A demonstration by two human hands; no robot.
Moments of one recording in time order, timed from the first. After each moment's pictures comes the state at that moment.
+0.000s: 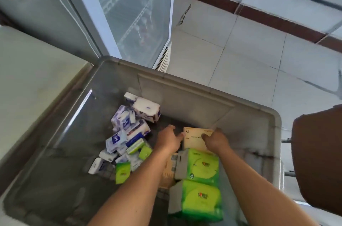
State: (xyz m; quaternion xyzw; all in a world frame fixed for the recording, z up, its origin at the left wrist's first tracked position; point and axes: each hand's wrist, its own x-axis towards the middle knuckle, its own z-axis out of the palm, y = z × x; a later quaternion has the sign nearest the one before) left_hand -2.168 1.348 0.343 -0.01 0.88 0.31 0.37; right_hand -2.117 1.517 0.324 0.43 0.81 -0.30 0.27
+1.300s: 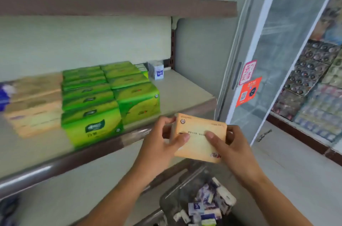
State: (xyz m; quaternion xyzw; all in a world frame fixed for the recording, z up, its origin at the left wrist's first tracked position) left_hand -2.079 1.056 0.784 -0.03 0.79 0.59 -0.15; right_hand -2.121 1.254 0.784 -0.08 0.76 -0.65 0.02
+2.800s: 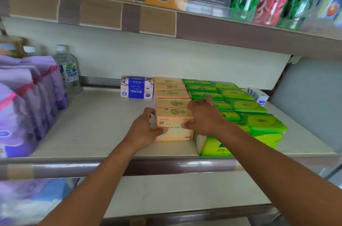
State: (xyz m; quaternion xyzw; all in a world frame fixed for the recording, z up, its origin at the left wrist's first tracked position) left_hand -1.965 0.725 0.799 -0.28 0.83 0.44 -0.19; right_hand -2.106 0.855 0.857 -0.46 0.89 -0.04 -0.04
